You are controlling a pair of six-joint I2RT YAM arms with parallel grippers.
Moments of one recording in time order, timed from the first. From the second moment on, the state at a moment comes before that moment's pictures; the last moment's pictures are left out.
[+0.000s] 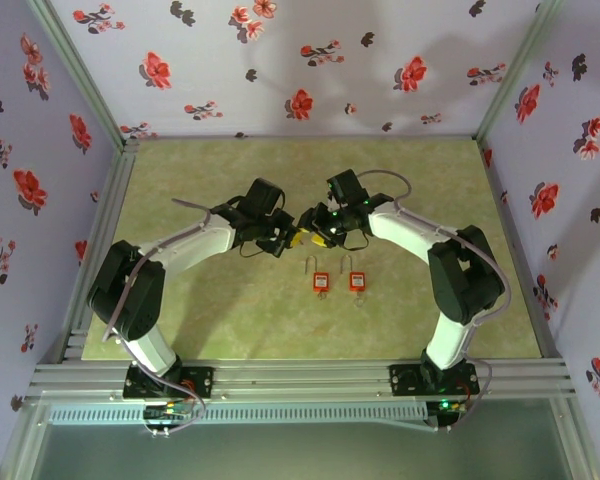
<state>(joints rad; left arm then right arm) -0.68 1.69 1.18 -0.41 0.28 -1.60 0.56 1.77 1.23 -0.43 -0.47 1.01</state>
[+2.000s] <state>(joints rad) -0.71 1.73 1.05 0.48 0.27 -1.47 0.38 1.74 0.95 0.55 -0.63 1.95</state>
